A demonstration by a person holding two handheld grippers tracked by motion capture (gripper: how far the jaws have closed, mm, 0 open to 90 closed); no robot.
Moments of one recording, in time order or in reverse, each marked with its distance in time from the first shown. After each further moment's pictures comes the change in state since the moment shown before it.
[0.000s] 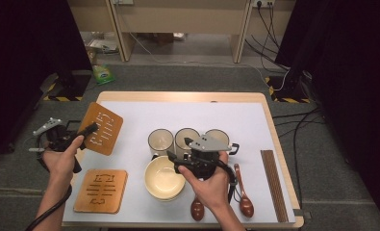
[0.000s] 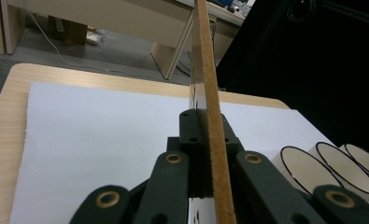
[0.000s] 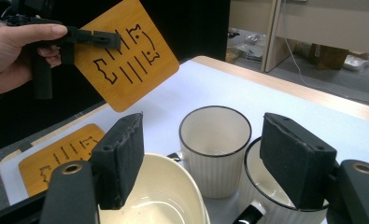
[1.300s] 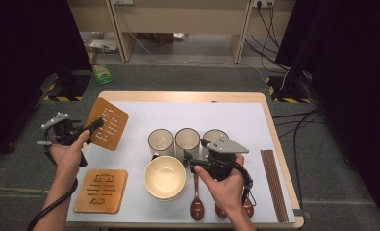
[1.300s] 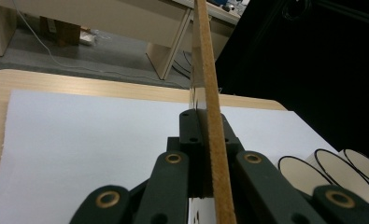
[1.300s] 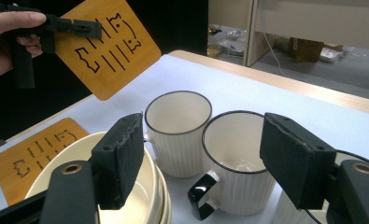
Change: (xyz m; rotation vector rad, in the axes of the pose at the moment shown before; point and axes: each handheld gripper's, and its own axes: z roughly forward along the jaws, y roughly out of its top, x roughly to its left) left arm -0.006 0.008 0.019 0.005 -0.018 0.008; right arm -0.027 -0.015 -0.022 0.002 -0.066 0.028
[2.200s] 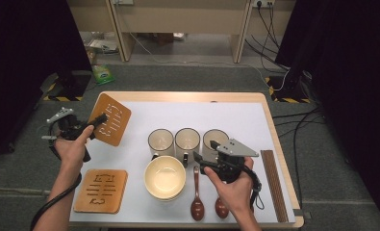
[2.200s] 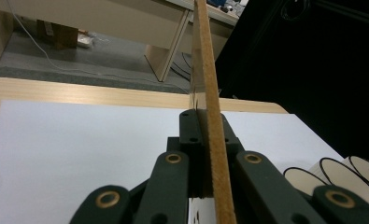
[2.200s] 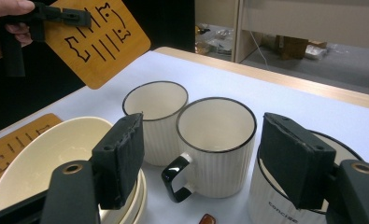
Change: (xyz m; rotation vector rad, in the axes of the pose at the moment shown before) left arm -0.001 0.007 0.017 -0.003 -0.006 0.013; right arm -0.016 -0.013 -0.012 -0.003 -0.043 0.011
